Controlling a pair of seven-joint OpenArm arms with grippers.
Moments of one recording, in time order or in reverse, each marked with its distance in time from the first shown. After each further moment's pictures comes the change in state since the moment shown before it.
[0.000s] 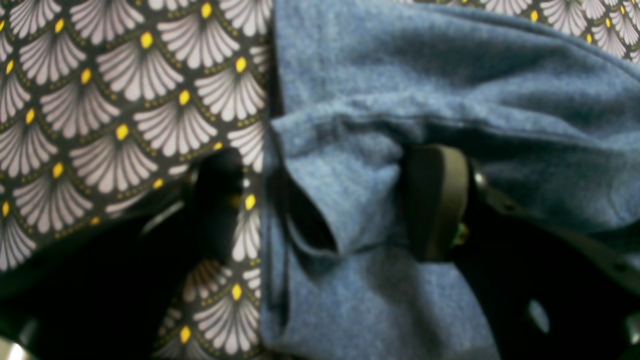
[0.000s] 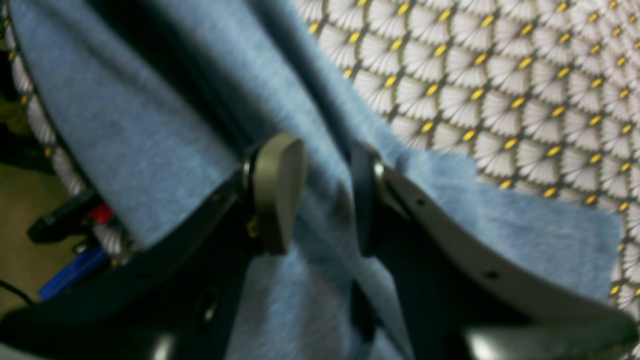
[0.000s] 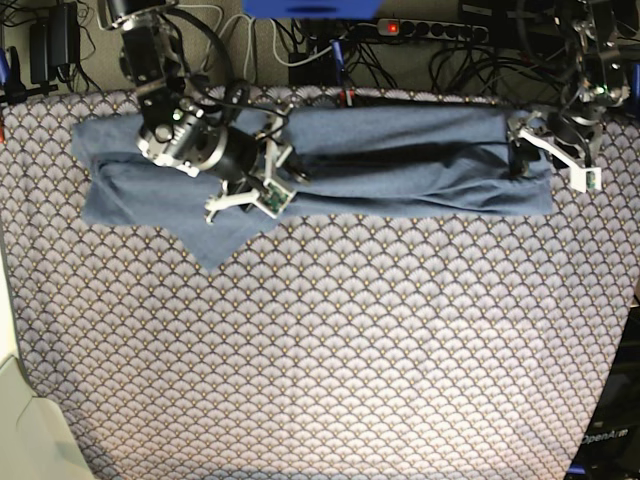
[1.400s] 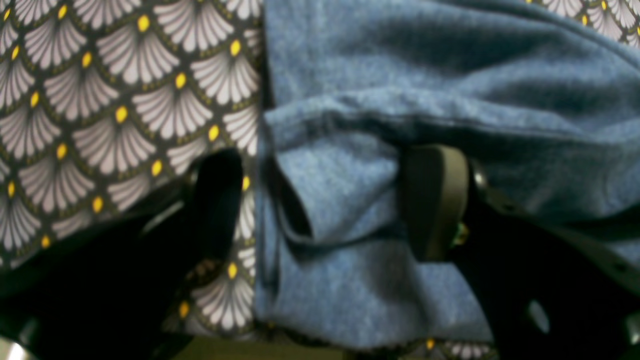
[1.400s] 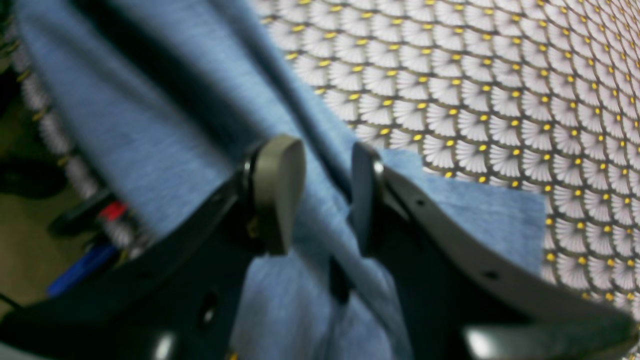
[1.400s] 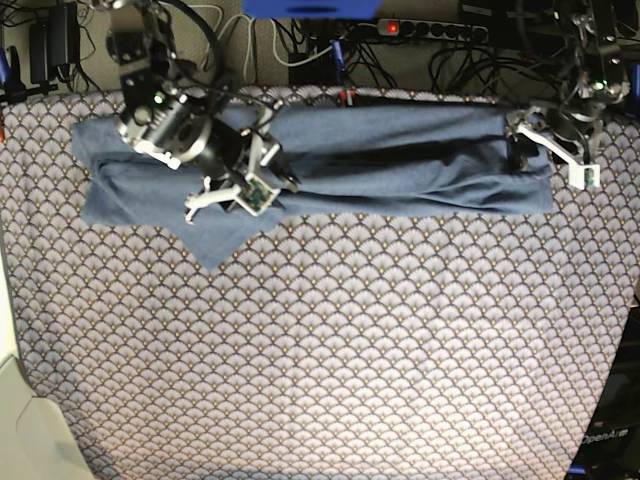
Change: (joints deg) left arm 1.5 0.1 -0.1 3.7 0.2 0.4 2.1; right arm -4.0 -0.5 3.8 7.7 0.3 0.0 -1.1
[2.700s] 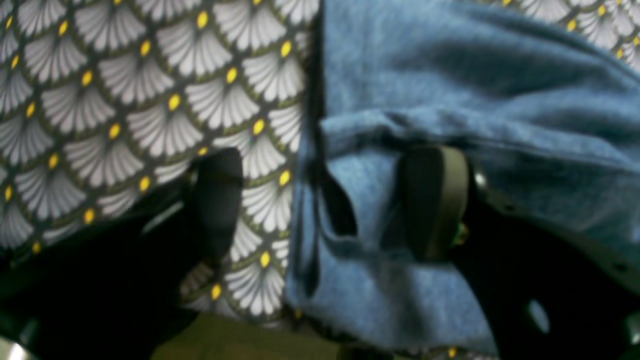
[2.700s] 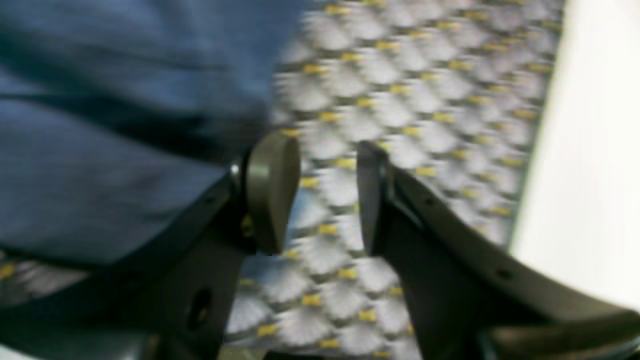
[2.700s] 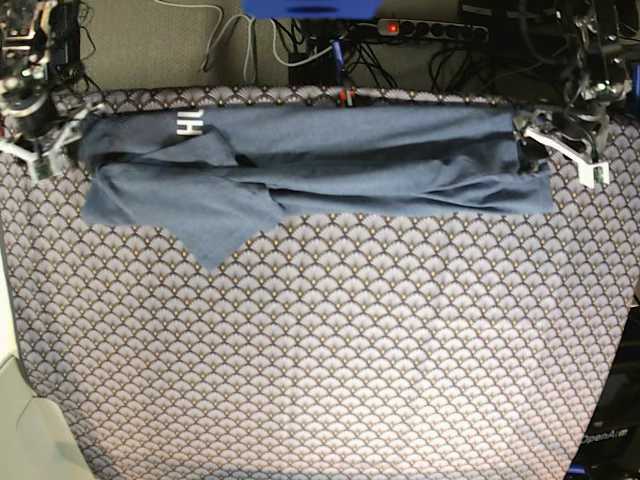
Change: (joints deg) left arm 0.5 -0.4 0.0 0.3 -0.6 5.7 -0.2; right arm -13.6 14.3 35.4 -15.9 -2.7 -12.9 20.9
